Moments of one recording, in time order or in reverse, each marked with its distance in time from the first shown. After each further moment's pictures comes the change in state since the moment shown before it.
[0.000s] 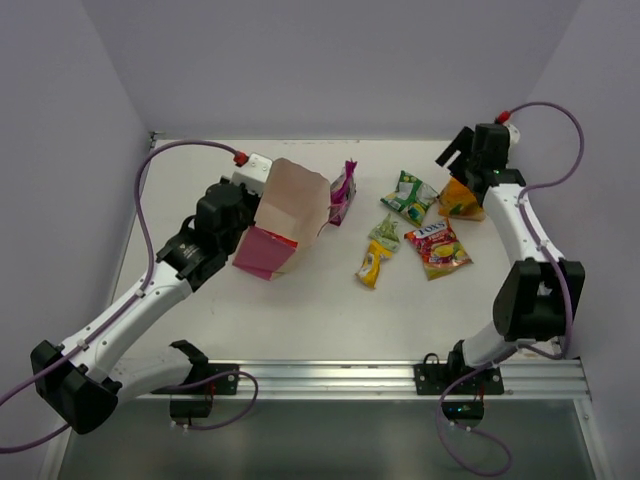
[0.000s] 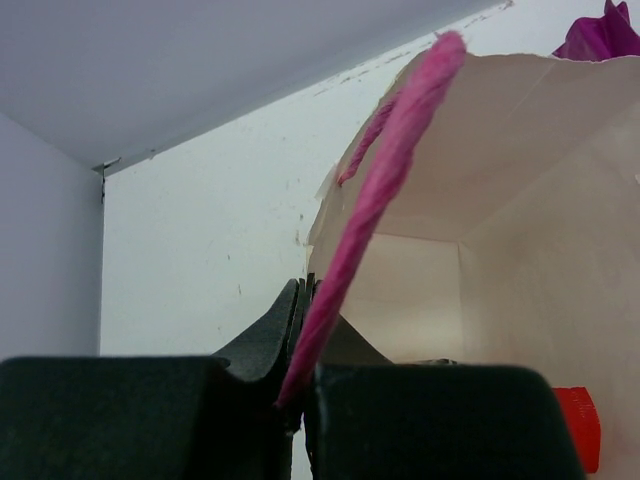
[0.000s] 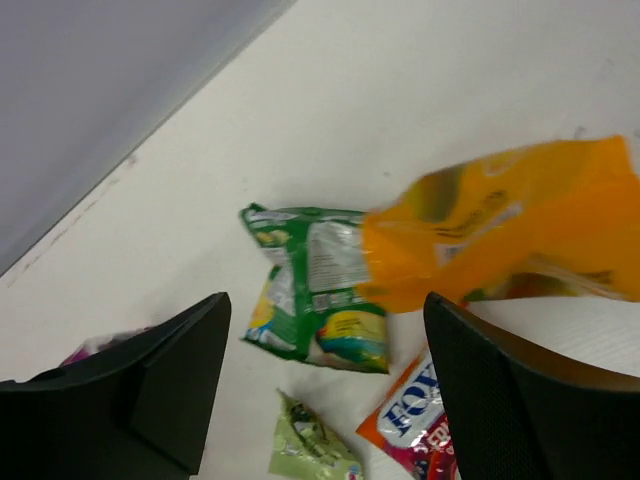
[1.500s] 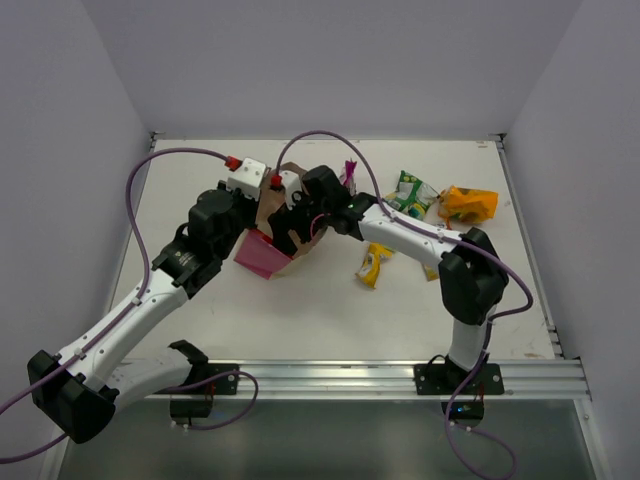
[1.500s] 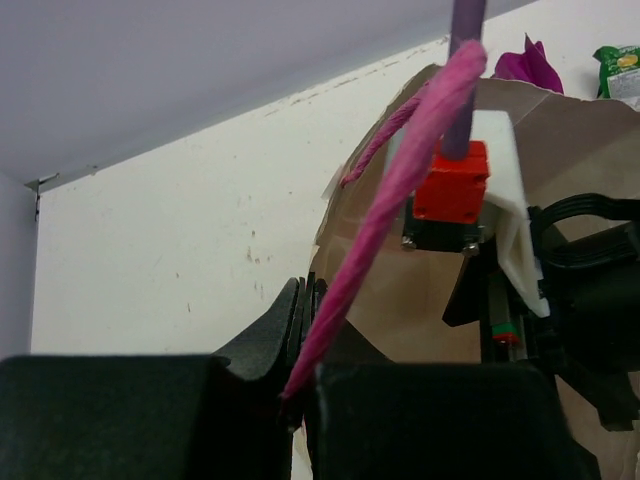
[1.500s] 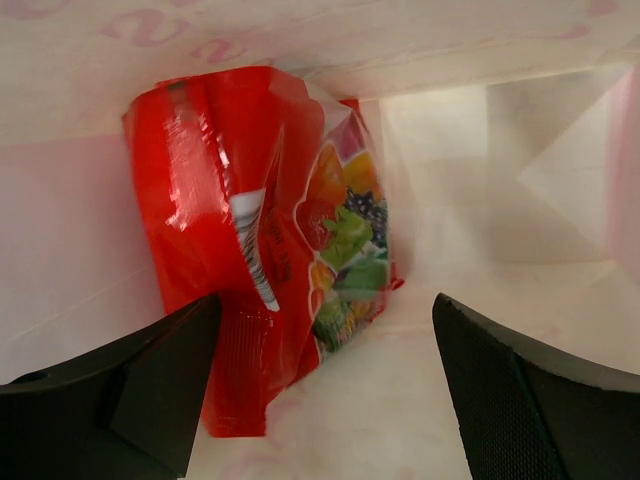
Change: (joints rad) left arm 0.025 -0.055 -0.073 0.076 0.131 -0.056; right arm 0.859 0.231 0.128 0.060 -0.547 -0.616
